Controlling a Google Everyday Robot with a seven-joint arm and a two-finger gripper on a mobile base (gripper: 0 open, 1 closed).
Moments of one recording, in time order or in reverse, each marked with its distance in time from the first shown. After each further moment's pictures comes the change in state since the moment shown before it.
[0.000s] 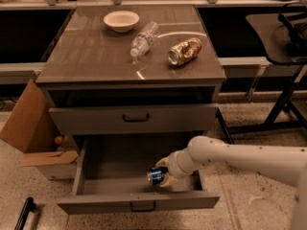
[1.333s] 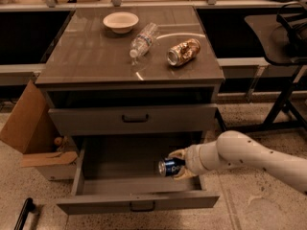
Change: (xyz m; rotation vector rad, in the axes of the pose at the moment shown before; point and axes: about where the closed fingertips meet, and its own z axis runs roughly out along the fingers) arm -0.014 0.000 -0.104 0.147 -0.054 -0.032
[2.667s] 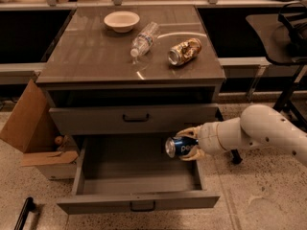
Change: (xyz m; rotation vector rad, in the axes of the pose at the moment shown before) arm -0.038 -0.052 -0.094 0.074 -0.066 -0.062
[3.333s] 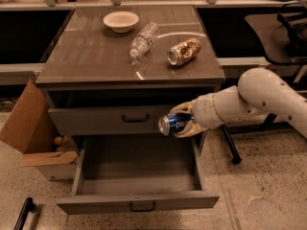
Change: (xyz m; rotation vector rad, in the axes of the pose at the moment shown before) arm -0.042 -0.065 -0.029 -0.026 -0.052 -0.055
